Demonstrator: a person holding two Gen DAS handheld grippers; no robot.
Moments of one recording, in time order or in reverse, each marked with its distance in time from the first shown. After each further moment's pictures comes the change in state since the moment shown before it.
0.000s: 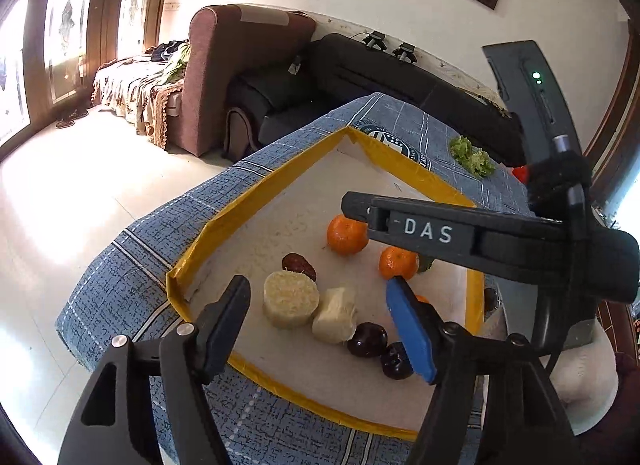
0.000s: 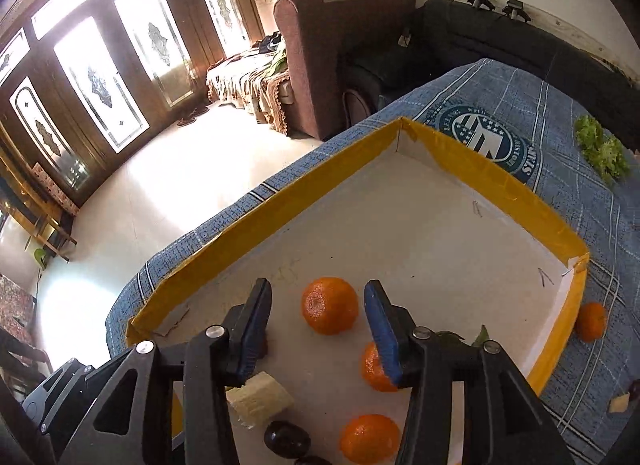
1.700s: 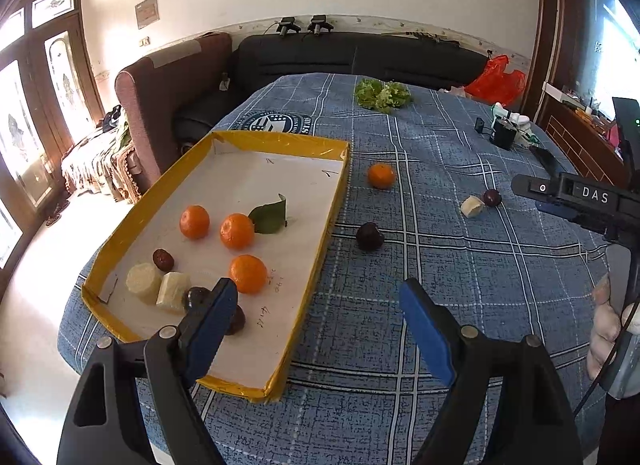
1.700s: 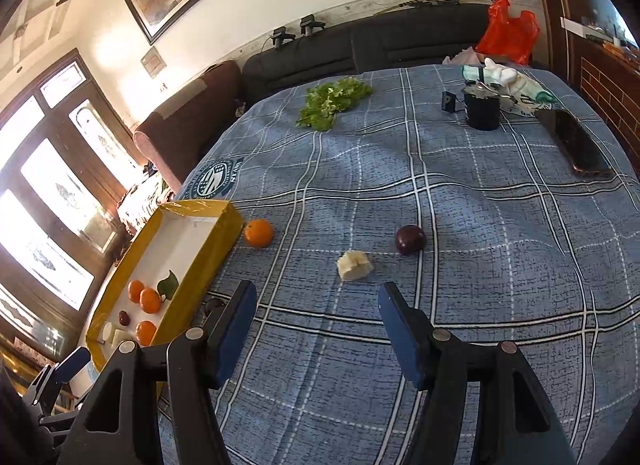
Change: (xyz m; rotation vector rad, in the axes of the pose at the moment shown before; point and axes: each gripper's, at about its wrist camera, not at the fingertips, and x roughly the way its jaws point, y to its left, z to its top) left arm -0.013 -0.174 -0.051 0.378 0.053 0.030; right arm -0.195 -0.238 -0.170 0.542 -0.231 -0.181
